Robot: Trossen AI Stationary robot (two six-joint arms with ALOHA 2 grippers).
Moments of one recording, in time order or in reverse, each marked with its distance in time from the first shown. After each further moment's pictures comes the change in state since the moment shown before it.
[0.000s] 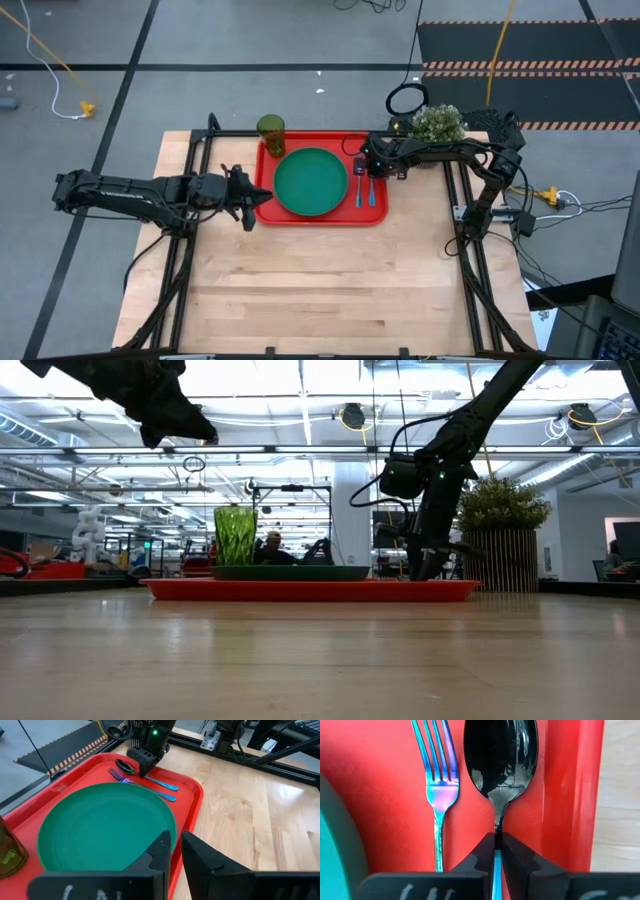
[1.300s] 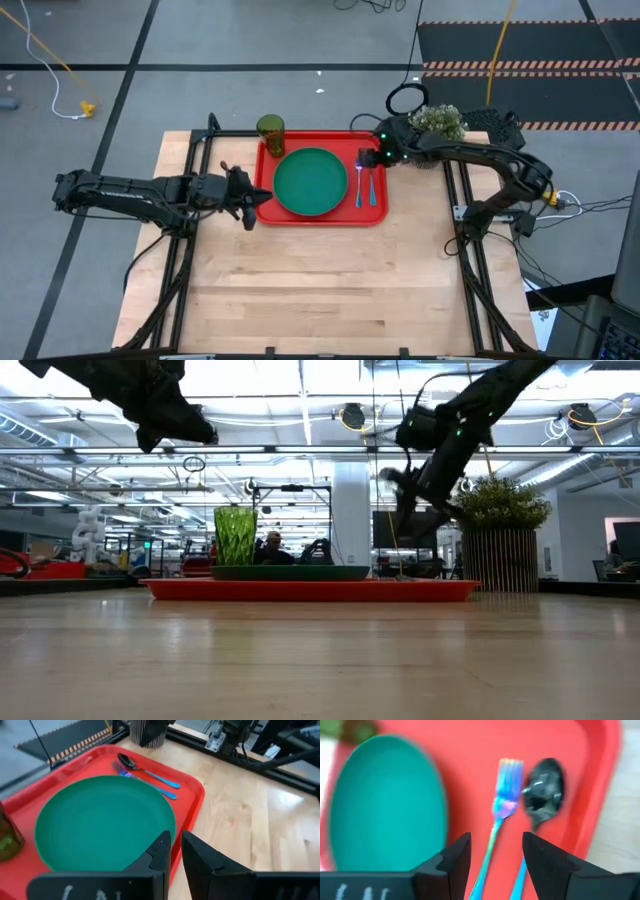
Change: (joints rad) left arm 0.000 0.000 0.000 -0.019 -0.009 -0.091; right arm -0.034 -0.244 0.000 -0.004 -0.100 -0.263
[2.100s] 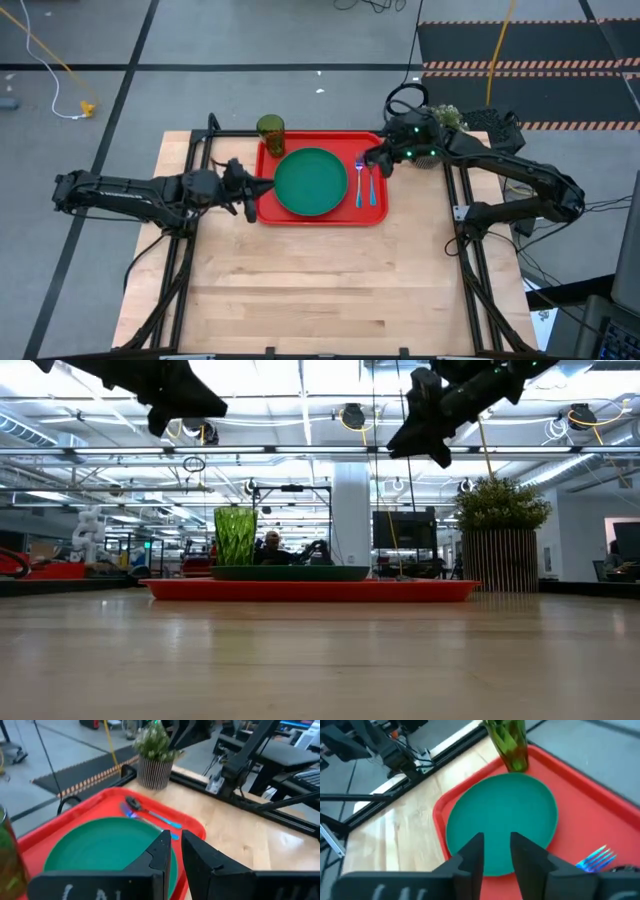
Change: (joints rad) left arm 0.003 -0.010 0.000 0.179 -0.087 0.056; right arm 0.036 -0.321 0.000 0.100 -0.282 -0.496
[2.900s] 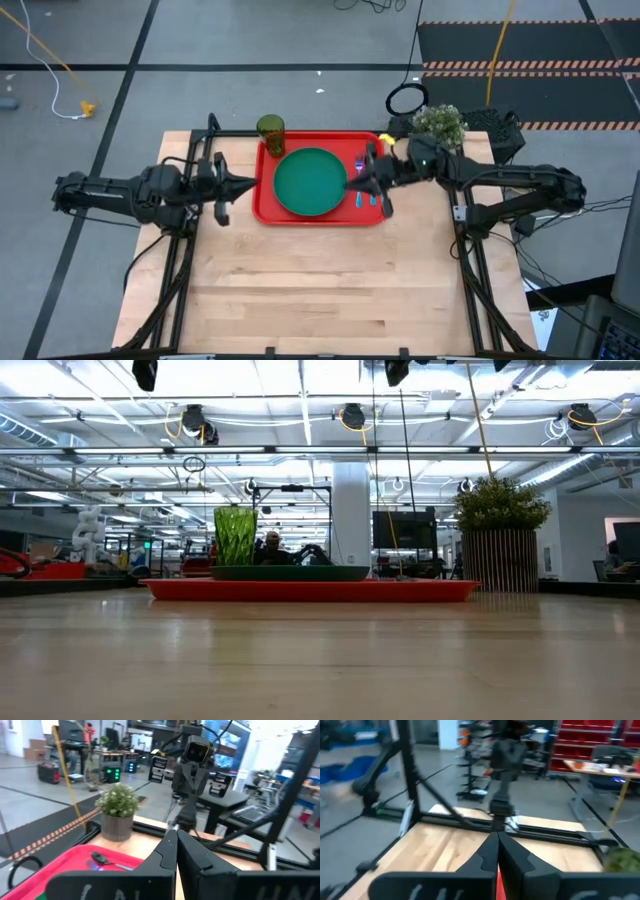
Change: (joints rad) left arm -0.069 -0.209 0.000 0.113 0.088 0.148; right arm 0.369 -0.005 0.000 0.437 -0.049 -0.365
